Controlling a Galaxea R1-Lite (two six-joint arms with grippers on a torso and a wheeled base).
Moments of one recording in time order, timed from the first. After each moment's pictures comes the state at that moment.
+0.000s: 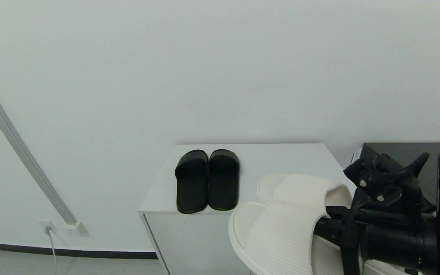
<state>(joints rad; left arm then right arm) 0.00 0.00 0.00 0.00 0.00 -0.01 0.86 1.37 -0.65 -0.41 0.05 -0.02</state>
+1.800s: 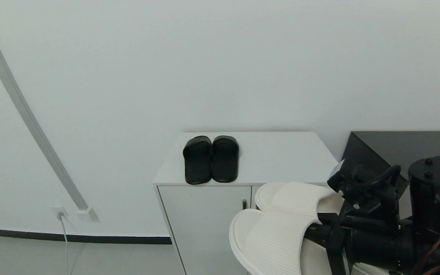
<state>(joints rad) 0.00 0.00 0.00 0.00 0.00 -0.01 0.85 1.43 -0.61 -0.45 0.05 -0.01</state>
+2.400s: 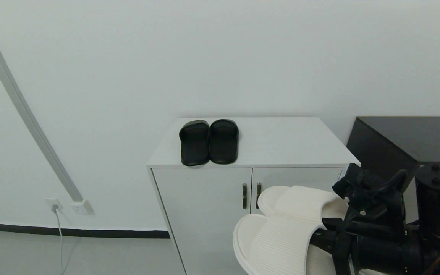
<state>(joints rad) 0.00 0.00 0.00 0.00 0.00 -0.01 0.85 1.41 -0.59 -0.45 0.05 -0.02</state>
